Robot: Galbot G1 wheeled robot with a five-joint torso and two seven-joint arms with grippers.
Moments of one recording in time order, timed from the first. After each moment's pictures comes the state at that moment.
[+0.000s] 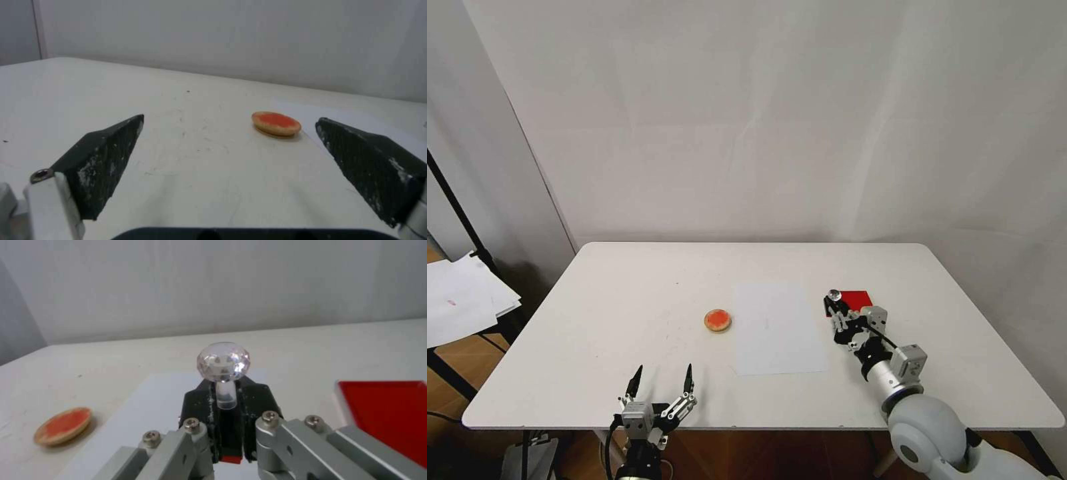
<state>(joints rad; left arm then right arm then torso) 1.70 -1.56 -0.48 -2.07 -0.11 -0.28 0.02 -1.07 0.76 -0.04 2.05 0.73 -0.02 0.40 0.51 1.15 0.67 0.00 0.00</state>
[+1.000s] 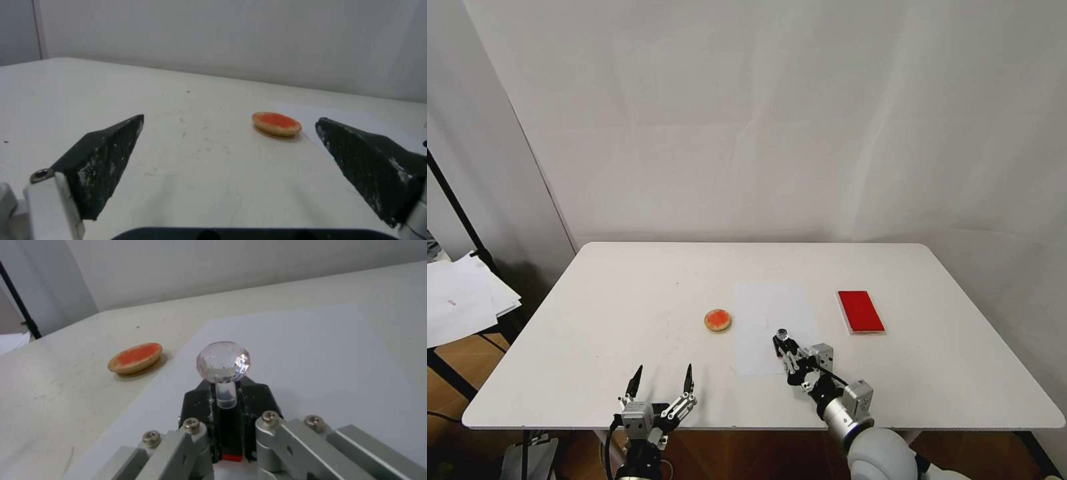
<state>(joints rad) 1.70 -1.56 -0.48 -2.07 -0.11 -0.28 0.02 -1.01 0.85 -0.26 1.93 0.68 0.05 0.35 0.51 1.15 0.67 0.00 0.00</state>
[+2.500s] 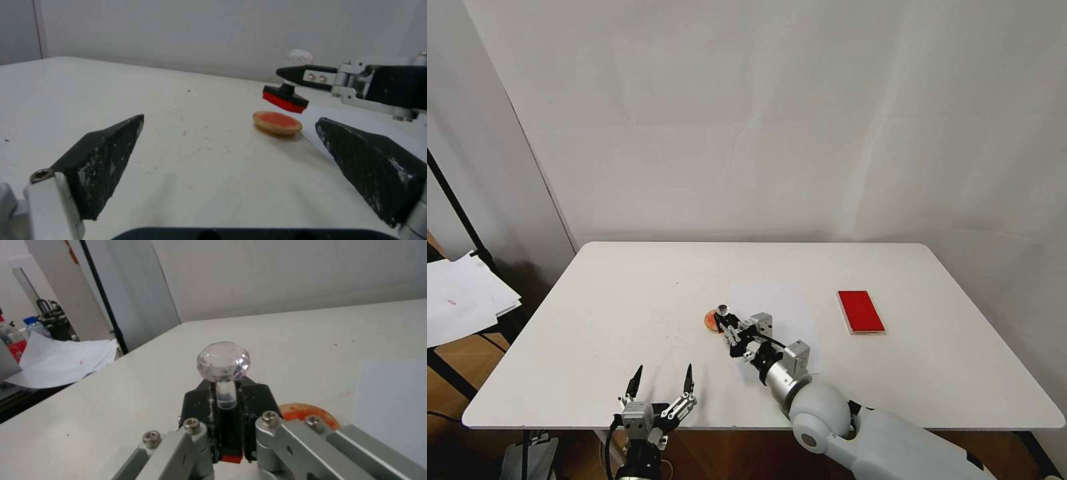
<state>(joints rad) 1.70 -1.56 -0.48 -2.07 -0.11 -0.28 0.02 -0.56 1.05 -0.59 1.77 0.85 0.04 0.34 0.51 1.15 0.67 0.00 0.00</state>
